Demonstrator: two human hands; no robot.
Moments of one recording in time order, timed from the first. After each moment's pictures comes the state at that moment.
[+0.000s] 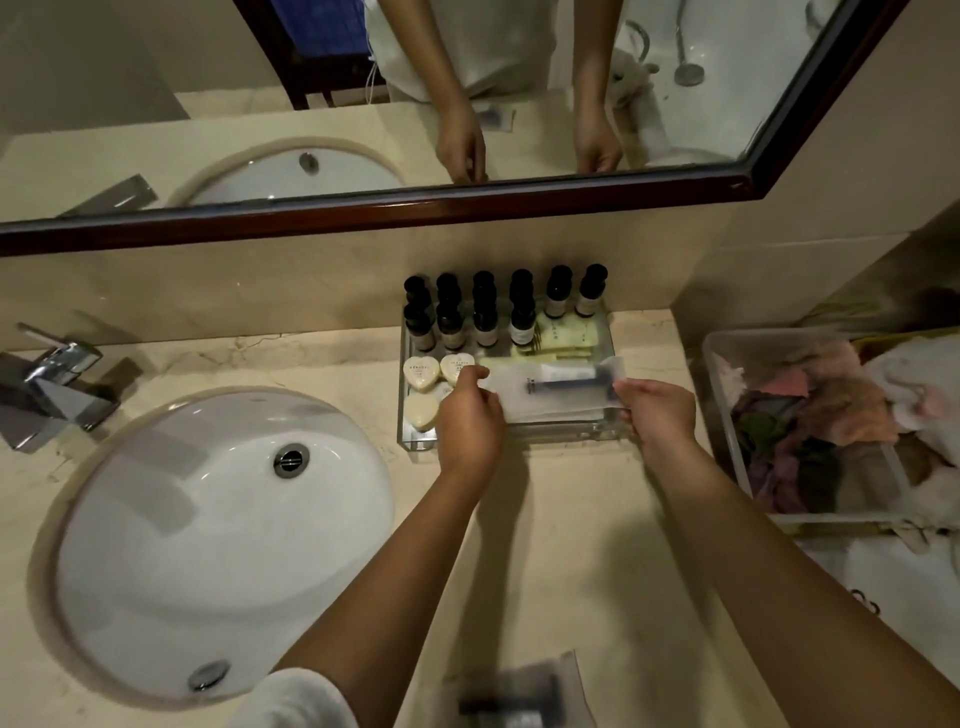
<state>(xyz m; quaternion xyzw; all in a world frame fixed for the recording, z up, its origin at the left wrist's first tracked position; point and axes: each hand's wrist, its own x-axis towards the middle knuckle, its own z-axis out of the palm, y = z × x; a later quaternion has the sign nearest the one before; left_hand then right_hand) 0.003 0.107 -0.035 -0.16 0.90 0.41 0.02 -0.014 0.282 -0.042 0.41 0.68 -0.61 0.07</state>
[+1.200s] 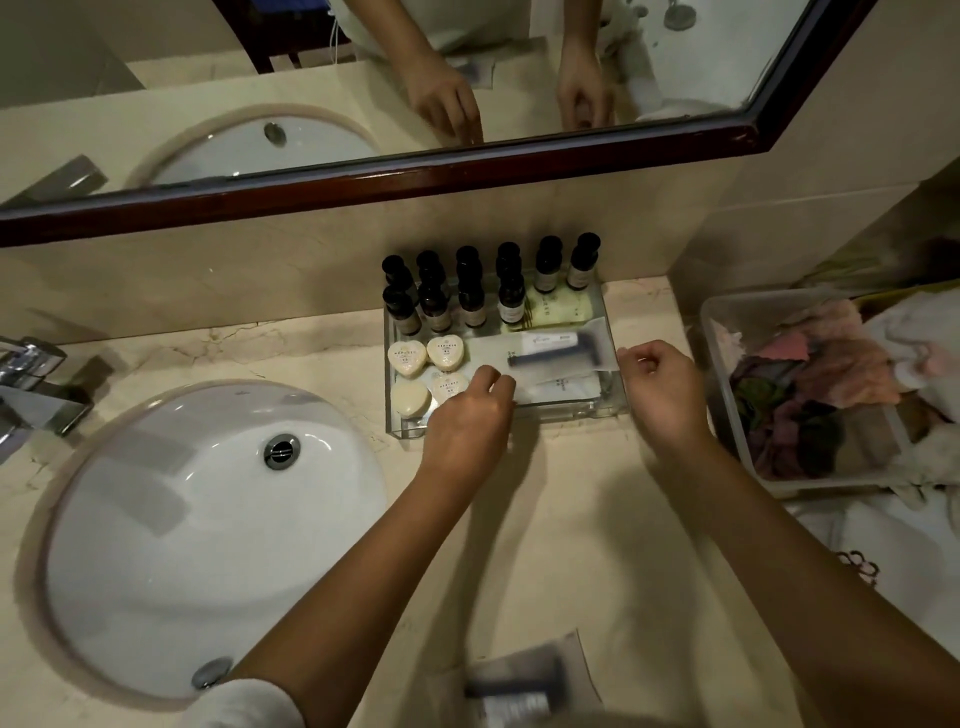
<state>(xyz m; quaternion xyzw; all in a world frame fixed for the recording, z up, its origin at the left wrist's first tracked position) 0.010 0.095 -0.037 0.16 0.98 0.11 0.03 -0.009 0.294 -0.053 0.26 0.84 -0.48 0.02</state>
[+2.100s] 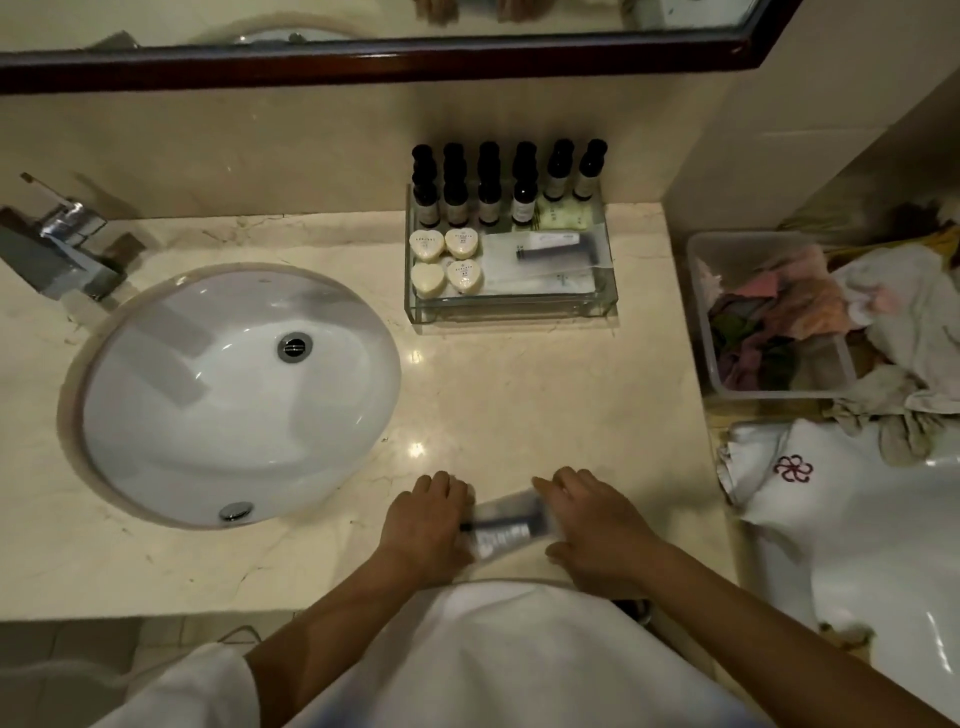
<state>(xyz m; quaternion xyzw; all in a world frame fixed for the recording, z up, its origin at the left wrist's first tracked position) 0.232 0.039 -0.070 0.15 0.93 0.03 0.32 0.230 0.257 -0.070 -0.21 0.93 -0.12 0.29</state>
